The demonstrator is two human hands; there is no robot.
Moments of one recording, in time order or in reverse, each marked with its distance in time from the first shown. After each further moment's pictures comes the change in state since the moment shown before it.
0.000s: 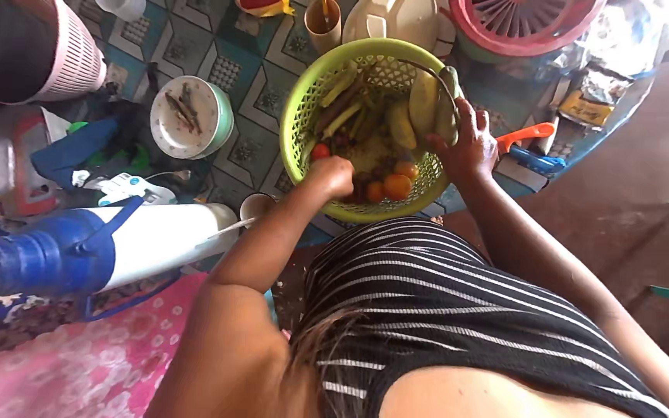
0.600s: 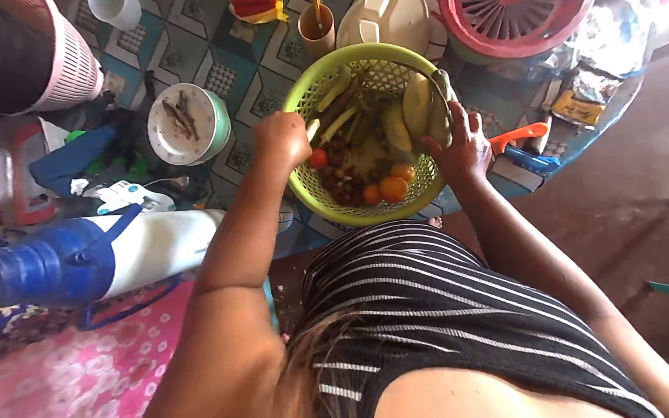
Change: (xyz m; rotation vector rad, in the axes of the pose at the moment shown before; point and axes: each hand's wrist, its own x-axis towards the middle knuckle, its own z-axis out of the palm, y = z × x) left_hand -0.039 -0.023 -0.069 -0.022 0.271 -0.335; right_hand -0.002 0.000 0.000 0.000 0.020 -0.015
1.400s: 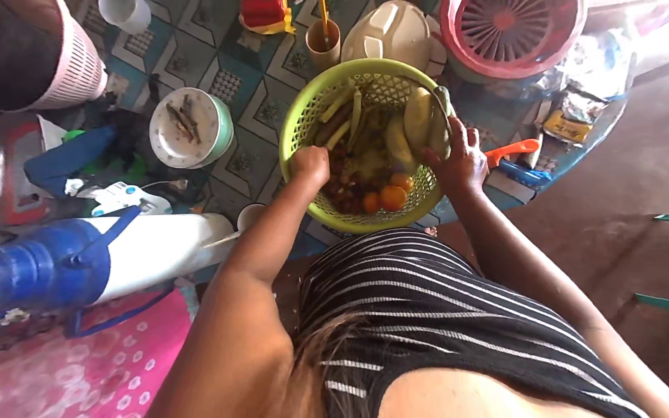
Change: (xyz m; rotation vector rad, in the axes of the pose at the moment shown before) left_hand 0.049 0.017 0.078 0.010 -0.083 0.036; right_hand 0.001 -0.003 0.001 -0.032 -0.001 0.032
